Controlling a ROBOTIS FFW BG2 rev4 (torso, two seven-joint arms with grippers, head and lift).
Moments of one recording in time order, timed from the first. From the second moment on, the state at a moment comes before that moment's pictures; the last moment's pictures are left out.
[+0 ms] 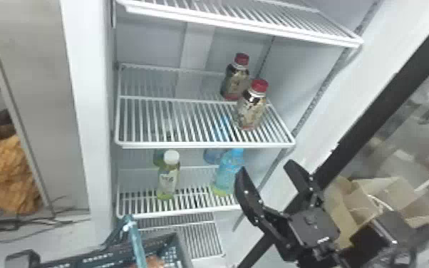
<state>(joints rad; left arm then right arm) 0.43 0.23 -0.10 -1.98 1.30 1.09 -0.53 0.82 -0.07 -0.12 -2.42 -0.19 -0.01 0.21</state>
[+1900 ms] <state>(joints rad) 0.44 0.22 -0.11 -1.98 1.30 1.09 -0.53 0.81 -0.06 -0.13 -2.34 -0.20 -0.06 0.21</state>
